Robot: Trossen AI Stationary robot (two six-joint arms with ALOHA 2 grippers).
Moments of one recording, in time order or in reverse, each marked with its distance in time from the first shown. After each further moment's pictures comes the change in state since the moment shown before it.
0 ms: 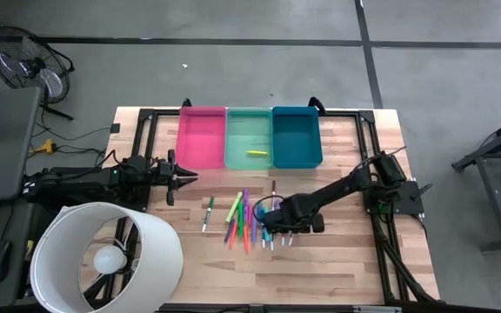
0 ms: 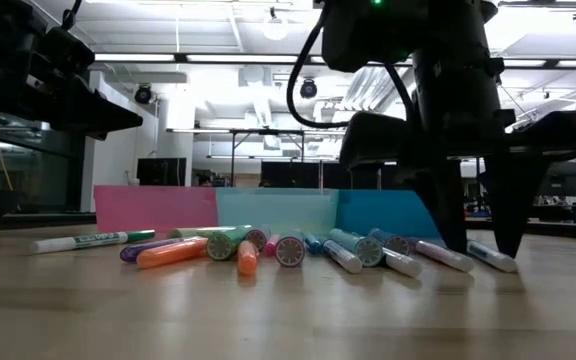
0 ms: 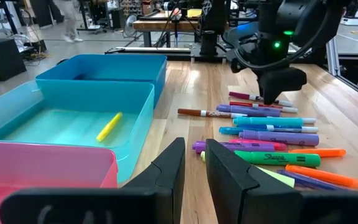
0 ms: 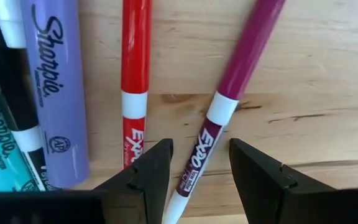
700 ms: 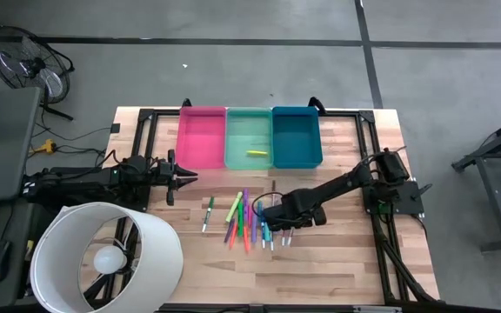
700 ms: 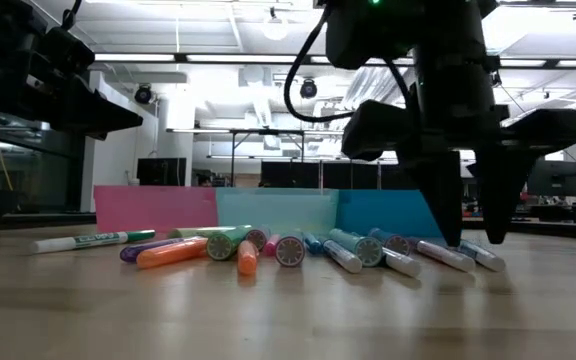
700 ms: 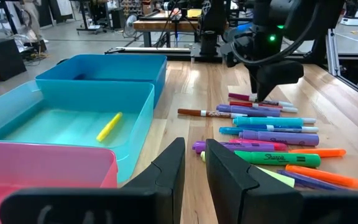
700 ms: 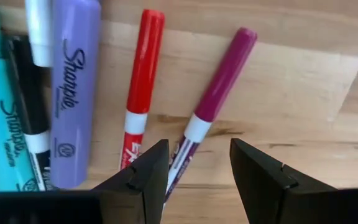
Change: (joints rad) left arm 0.000 0.000 0.000 0.000 0.000 0.000; right arm -0.040 -0.070 -0.005 -0.080 0.058 -0.161
